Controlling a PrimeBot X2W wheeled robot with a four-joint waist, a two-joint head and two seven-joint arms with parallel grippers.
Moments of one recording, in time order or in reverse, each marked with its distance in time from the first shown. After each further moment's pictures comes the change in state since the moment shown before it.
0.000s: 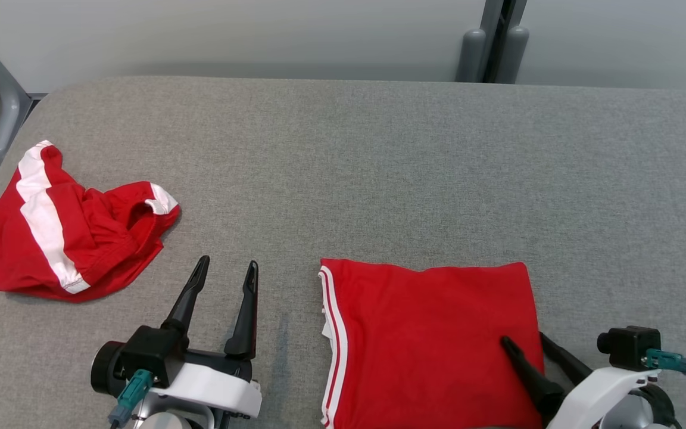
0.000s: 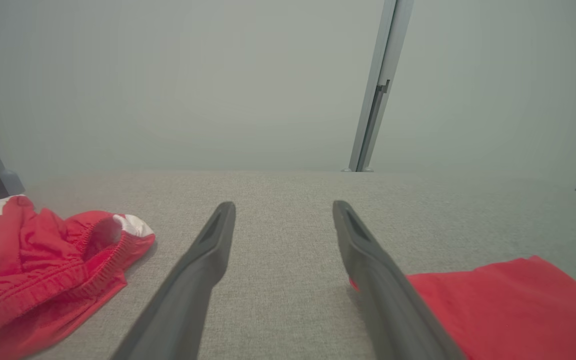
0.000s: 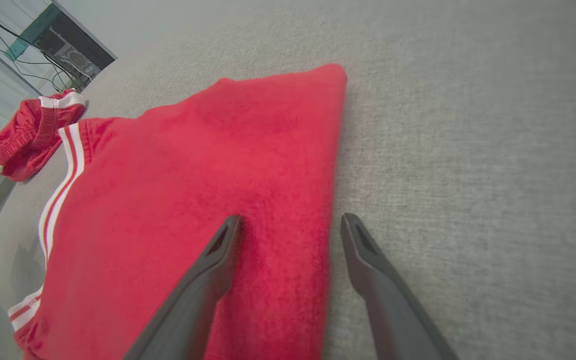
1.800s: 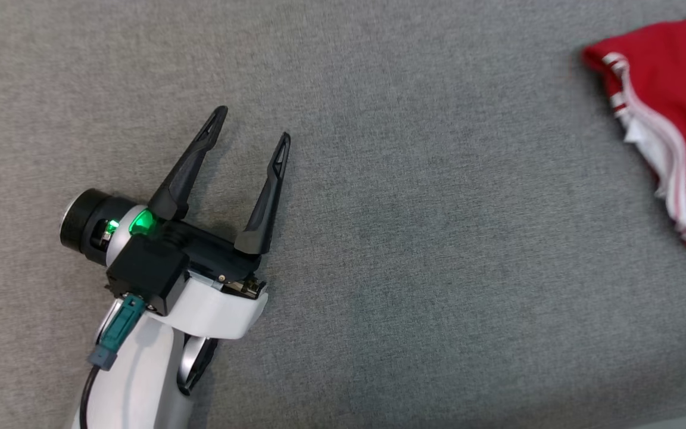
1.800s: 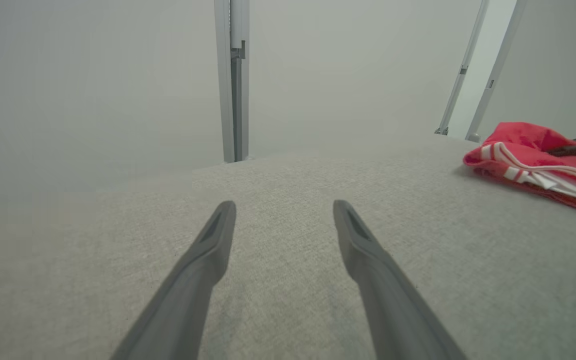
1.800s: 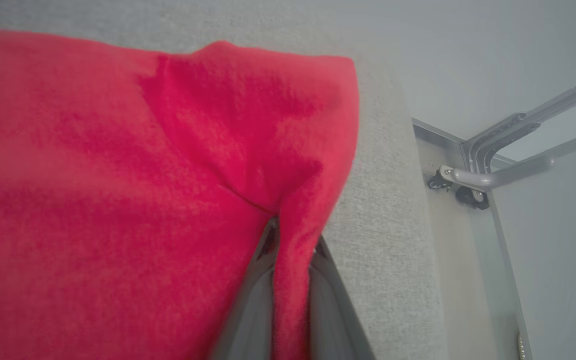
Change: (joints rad) left arm -0.268 0.045 -0.037 -0.196 0.168 -0.099 0.000; right arm -0.758 -0.494 0.220 0.401 -0.080 0.001 -0.101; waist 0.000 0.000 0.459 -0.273
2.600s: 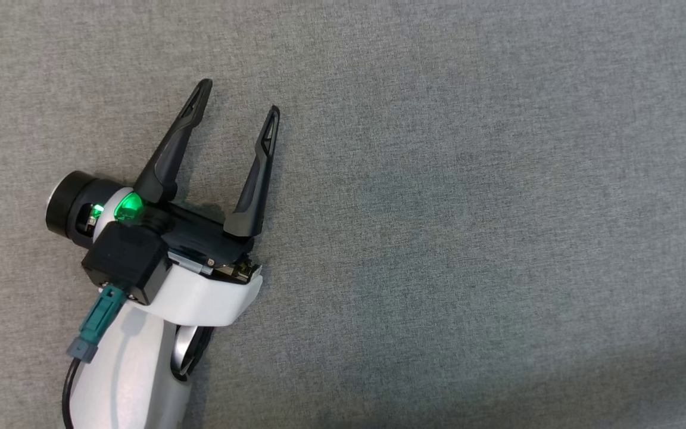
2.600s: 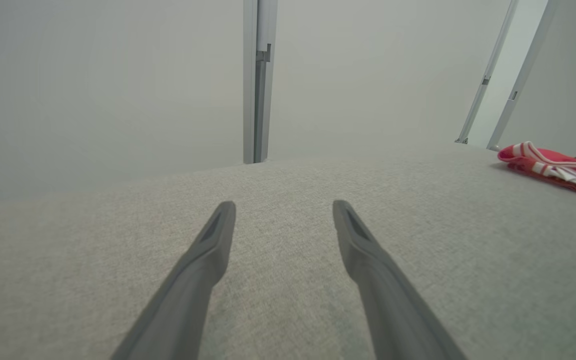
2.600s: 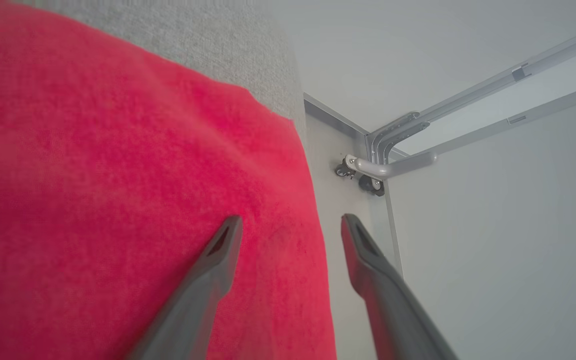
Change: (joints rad) left arm -0.034 -0.017 0.042 -0.014 -0.015 -0.004 -0.006; right arm -0.179 0.026 -0.226 0.369 -0.406 0.000 -0.061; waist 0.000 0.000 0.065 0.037
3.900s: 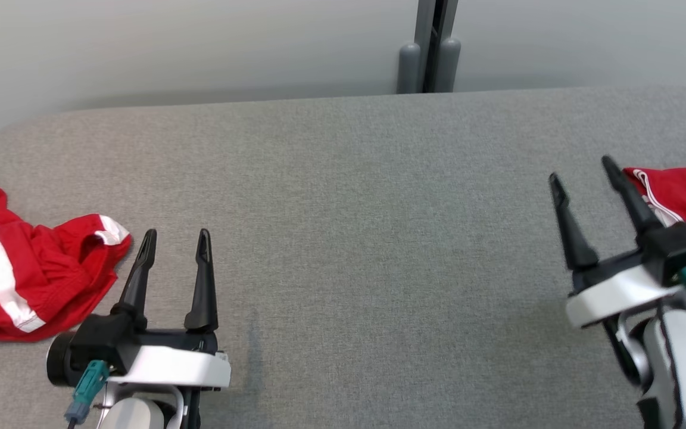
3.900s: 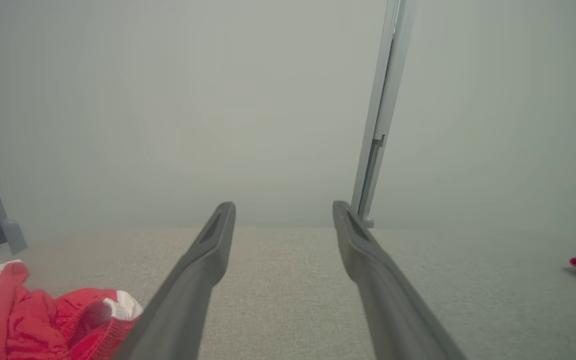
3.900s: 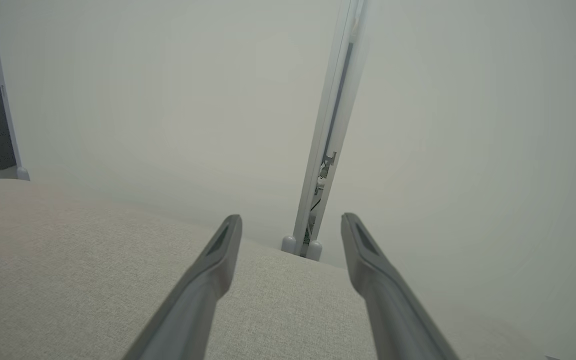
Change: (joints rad) left arm 0.279 -0.028 0.086 0.128 -0.138 0.160 0.004; right arm 0.663 0.551 -0.235 -0.776 -0.144 0.000 -0.114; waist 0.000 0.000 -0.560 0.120
